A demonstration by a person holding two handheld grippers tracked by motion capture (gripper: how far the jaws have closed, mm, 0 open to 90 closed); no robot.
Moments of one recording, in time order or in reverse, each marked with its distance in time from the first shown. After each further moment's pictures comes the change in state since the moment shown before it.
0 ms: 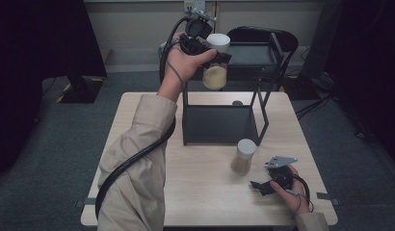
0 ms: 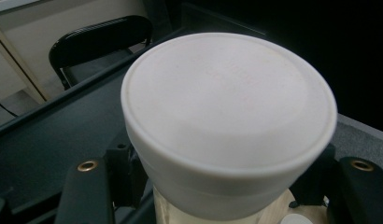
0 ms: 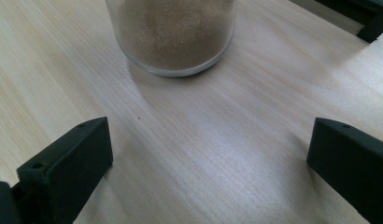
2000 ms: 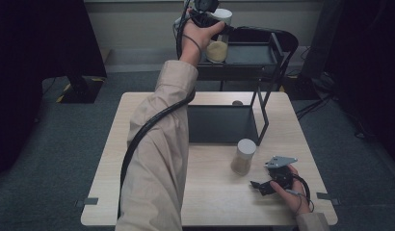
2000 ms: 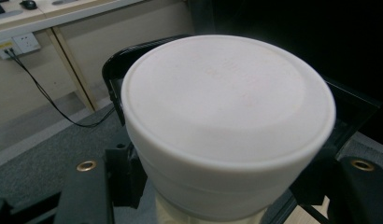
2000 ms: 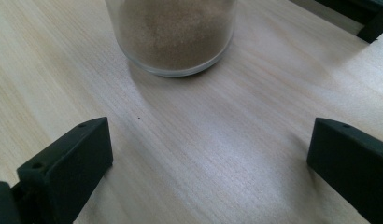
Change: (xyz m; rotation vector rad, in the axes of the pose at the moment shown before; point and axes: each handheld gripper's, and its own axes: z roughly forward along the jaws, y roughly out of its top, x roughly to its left) left arm 0.024 0.040 0.051 -0.040 0.168 -0.071; right arm 0.000 0.000 0.000 0.001 0.001 0.001
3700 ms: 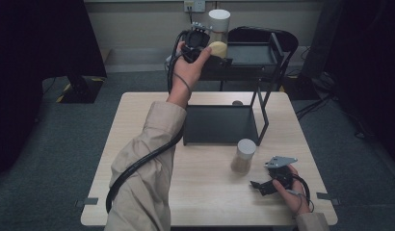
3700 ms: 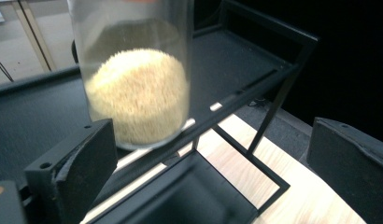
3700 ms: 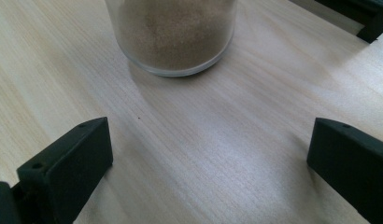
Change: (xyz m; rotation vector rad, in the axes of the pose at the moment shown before) left arm -0.018 -0.089 -0.027 -0.035 -0.090 -0.078; right arm 0.000 0.000 0.000 0.000 -0.001 -0.002
